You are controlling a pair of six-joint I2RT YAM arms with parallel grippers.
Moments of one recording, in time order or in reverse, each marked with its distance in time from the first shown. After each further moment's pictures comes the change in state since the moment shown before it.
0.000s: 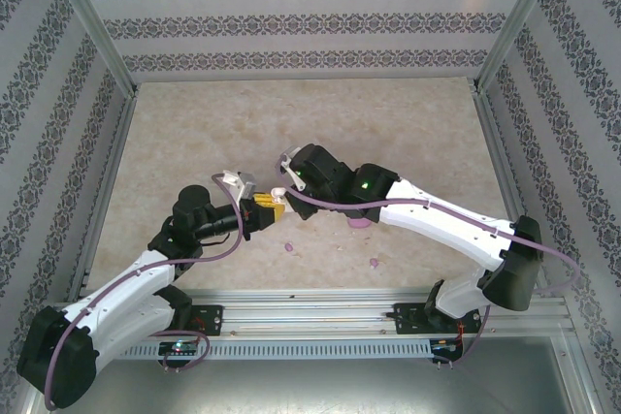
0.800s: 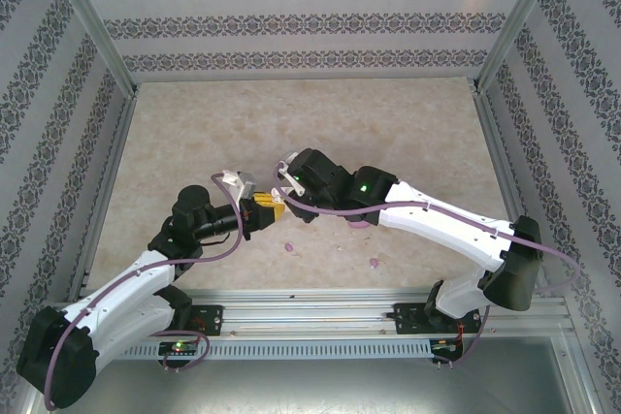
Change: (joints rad) left arm 0.000 -0.001 0.000 0.011 -0.002 -0.001; right arm 0.026 0.000 0.000 -0.027 0.010 -0.052
